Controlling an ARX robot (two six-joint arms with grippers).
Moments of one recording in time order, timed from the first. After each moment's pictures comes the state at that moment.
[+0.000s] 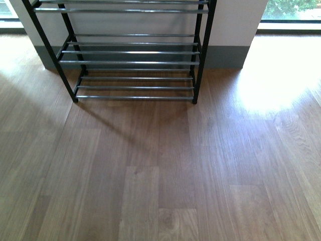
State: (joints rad) left arm 0.00 0.02 0.01 0.00 0.00 -0.01; right arm 0.00 0.00 0.02 0.00 0.00 0.00
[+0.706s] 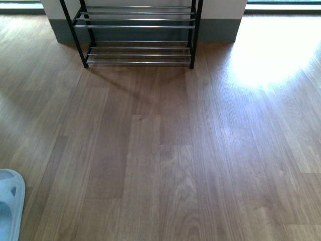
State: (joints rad) left arm 0.00 0.02 0.01 0.00 0.00 -0.01; right arm 0.00 0.00 0.02 0.00 0.00 0.00
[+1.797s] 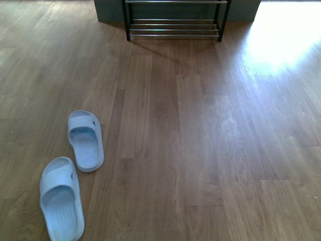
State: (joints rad) left arm 0.00 0.02 0.01 0.00 0.00 -0.01; right arm 0.00 0.00 0.02 0.00 0.00 0.00
